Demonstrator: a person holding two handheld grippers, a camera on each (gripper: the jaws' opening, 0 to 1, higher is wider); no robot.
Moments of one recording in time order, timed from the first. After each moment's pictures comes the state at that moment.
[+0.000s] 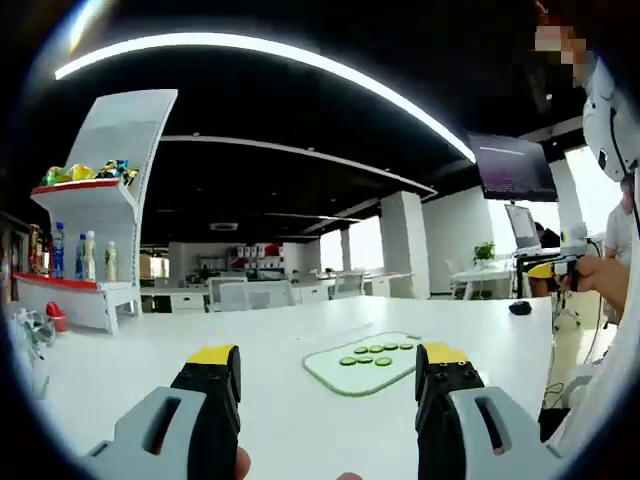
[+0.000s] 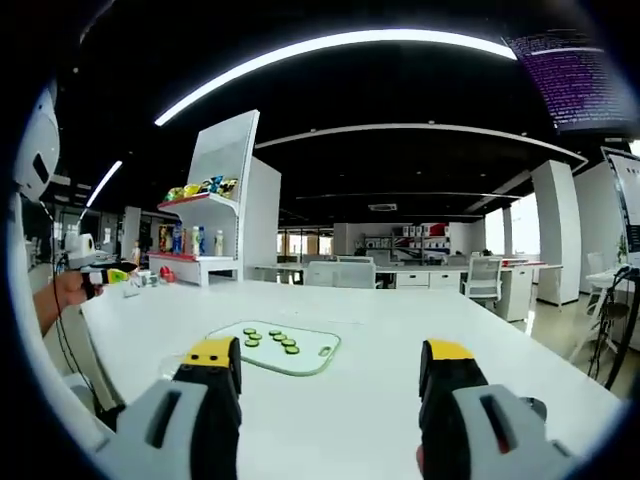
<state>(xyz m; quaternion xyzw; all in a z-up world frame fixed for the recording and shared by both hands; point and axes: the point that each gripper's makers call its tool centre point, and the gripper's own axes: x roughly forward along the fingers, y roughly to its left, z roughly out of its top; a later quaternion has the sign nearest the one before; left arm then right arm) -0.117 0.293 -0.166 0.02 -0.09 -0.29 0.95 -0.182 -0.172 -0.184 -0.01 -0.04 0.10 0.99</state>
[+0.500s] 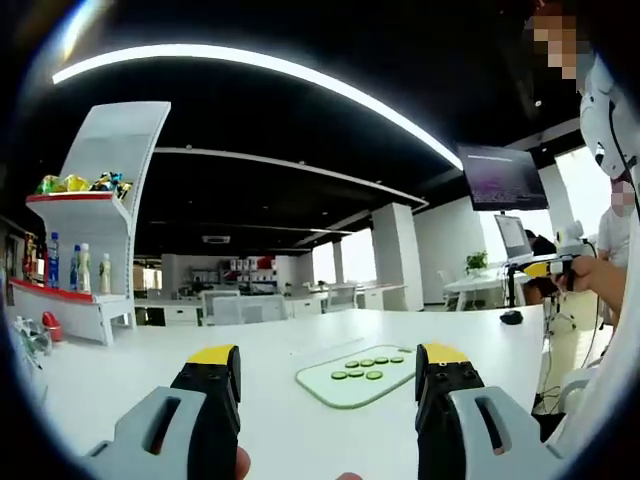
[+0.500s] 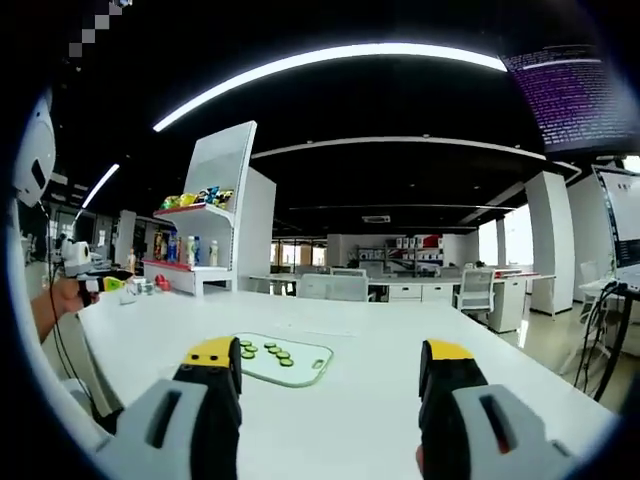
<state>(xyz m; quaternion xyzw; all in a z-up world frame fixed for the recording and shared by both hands) -0.124 0.299 -0.166 0.01 -0.10 -0.28 0.95 -0.191 -0.183 -0.163 -0.01 -0.06 0.09 0.99</state>
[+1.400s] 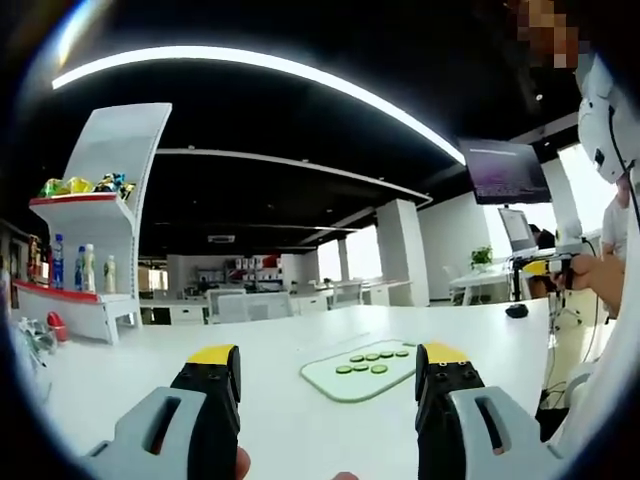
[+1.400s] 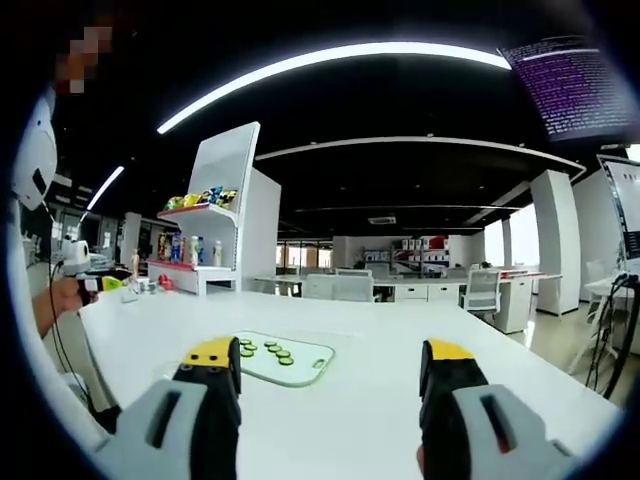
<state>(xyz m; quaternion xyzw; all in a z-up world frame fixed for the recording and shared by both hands) -0.123 0.301 -0.178 0.02 -0.10 -0.26 0.96 -0.172 -0.183 -0.176 -0.01 -0.06 0.10 0.99</state>
